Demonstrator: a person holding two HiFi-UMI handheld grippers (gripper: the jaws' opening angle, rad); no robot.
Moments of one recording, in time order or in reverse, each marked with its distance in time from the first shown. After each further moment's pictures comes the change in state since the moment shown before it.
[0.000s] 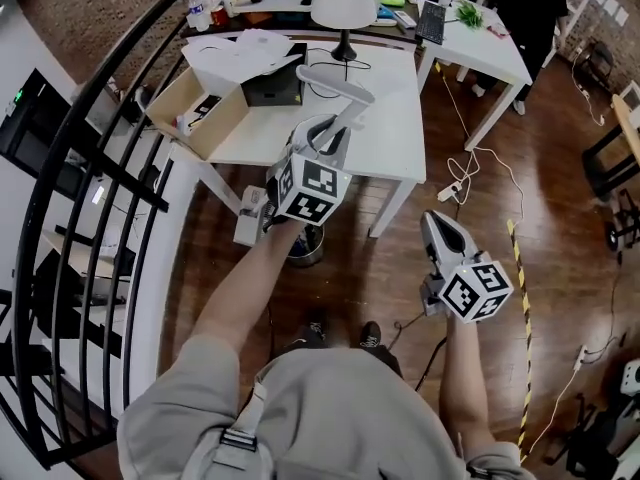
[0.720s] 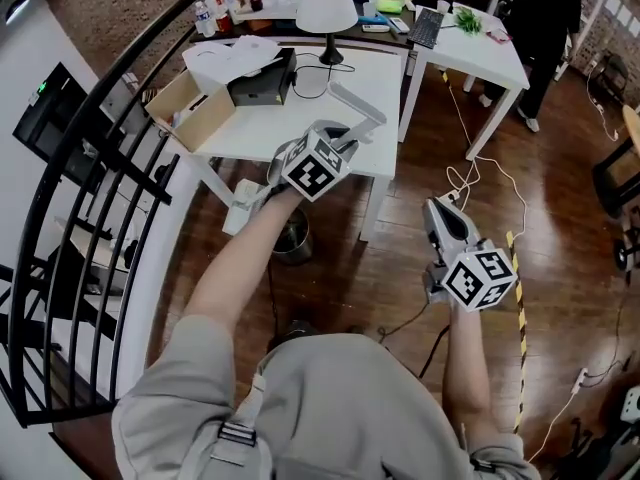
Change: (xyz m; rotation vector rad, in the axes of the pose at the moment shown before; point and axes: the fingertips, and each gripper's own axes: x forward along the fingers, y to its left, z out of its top) left arm 0.065 -0.132 0.013 0.122 0.252 -0.271; right arm -0.070 -0.094 0.036 -0.018 -0.063 0.101
